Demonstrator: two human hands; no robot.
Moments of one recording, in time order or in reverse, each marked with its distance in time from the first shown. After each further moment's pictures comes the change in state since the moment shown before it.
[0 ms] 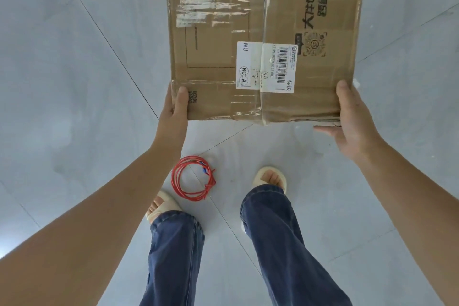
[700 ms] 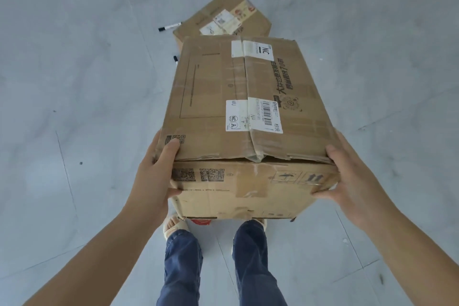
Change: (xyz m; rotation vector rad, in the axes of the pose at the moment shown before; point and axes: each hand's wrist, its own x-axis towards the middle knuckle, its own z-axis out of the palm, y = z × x) left_hand -0.332 0.206 -0.122 -0.212 0.124 0.139; right_hand -0.337 -0.219 -0.036 -0.256 -0.200 -0.315
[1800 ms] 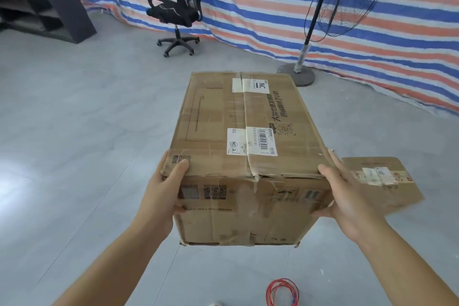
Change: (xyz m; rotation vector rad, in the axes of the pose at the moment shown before) left_hand -0.259 -0.018 -0.482 -0.568 0.552 0.283; right_hand -0.269 -0.181 0.413 -0.139 -0.460 -0.298
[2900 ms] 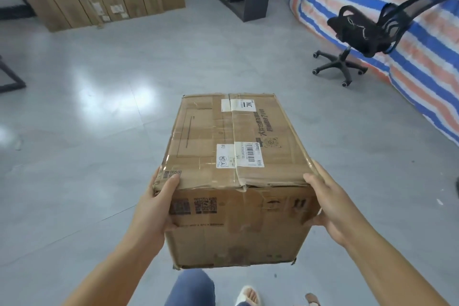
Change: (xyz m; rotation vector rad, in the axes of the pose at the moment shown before) left_hand 0.315 0.098 -0.208 -0.386 0.747 -0.053; right_hand 0.321 -0.158 0.493 -0.449 -0.776 0.060
